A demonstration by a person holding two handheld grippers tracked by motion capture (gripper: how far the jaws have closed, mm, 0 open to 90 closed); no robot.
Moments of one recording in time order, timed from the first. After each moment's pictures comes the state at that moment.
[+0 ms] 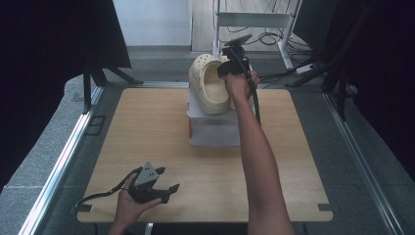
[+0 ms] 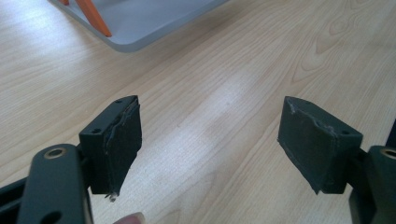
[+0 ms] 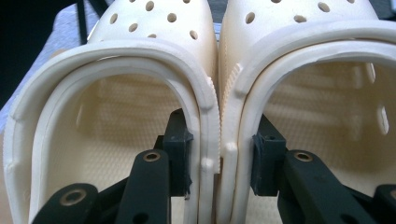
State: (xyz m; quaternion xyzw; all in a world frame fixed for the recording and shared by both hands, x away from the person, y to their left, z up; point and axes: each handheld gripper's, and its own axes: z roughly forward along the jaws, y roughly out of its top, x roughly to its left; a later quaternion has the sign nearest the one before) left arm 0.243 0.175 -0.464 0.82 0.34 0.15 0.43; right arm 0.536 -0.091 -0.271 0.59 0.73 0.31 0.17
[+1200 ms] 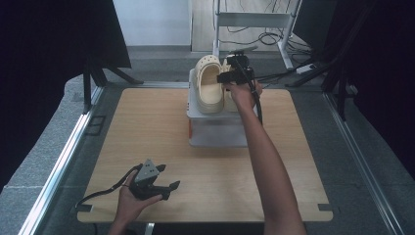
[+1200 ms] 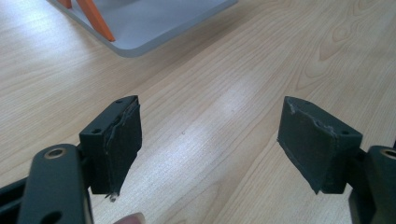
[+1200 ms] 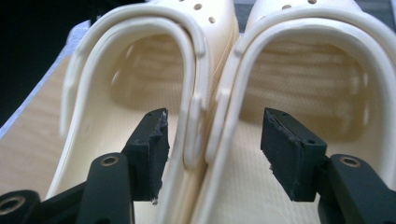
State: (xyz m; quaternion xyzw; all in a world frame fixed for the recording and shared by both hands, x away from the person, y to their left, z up) left arm 0.249 0.174 -0.464 0.82 0.35 0.15 0.43; right arm 0.513 -0.106 -0.288 0.56 0.73 0.35 0.19
